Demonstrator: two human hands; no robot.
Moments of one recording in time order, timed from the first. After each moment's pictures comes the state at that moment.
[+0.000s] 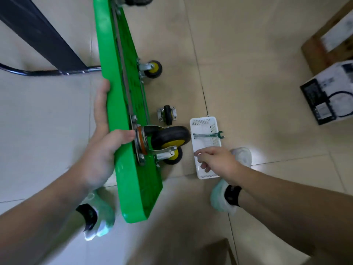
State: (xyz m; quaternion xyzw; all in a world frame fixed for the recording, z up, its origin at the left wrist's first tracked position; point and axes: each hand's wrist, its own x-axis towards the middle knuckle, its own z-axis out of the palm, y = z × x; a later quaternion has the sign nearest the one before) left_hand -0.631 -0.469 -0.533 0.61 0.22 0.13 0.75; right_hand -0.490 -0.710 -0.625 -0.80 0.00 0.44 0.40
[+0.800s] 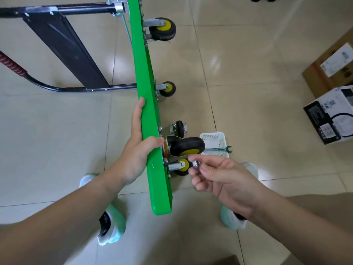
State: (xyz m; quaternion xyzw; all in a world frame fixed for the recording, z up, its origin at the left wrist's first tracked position) left_hand -0.632 -0.466 -0.517 0.67 0.19 0.10 0.71; right_hand -0.551 -0.681 -0.487 -0.50 0.01 0.54 0.68
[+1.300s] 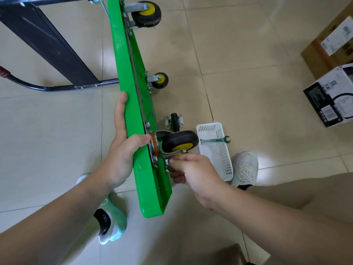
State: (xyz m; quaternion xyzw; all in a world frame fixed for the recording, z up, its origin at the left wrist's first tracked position) left_hand -0.633 -0.465 -0.527 0.67 0.19 0.12 0.71; right_hand -0.568 -0.640 -0.550 -0.65 0.08 0.48 0.59
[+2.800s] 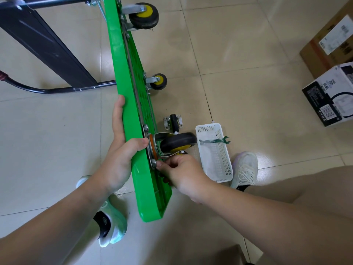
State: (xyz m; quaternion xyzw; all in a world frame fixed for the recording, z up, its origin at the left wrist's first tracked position) left_hand -0.632 -0.464 -0.528 0.66 0.18 0.12 0.72; right_hand -0.569 -0.619 -0.567 -0.73 -0.05 0.47 0.49
